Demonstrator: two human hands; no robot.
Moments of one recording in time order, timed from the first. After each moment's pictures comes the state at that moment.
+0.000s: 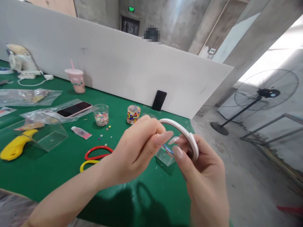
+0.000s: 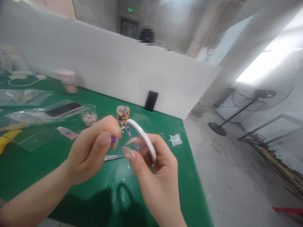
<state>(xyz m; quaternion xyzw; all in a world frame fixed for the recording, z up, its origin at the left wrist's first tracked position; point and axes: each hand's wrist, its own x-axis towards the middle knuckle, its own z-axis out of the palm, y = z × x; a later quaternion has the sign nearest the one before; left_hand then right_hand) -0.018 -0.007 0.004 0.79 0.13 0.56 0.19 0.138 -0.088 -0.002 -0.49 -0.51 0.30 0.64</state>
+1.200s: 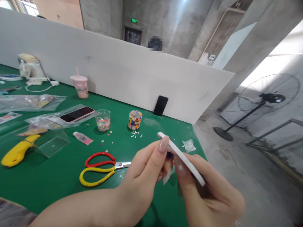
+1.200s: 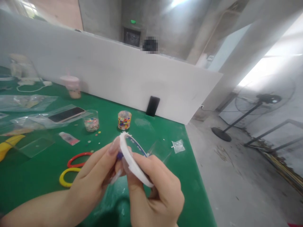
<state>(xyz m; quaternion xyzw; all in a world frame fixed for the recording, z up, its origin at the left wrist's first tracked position) 0.006 -0.045 -0.004 0.51 0.19 0.51 0.66 0.118 -0.088 -0.018 -0.46 -0.56 0.07 0.69</state>
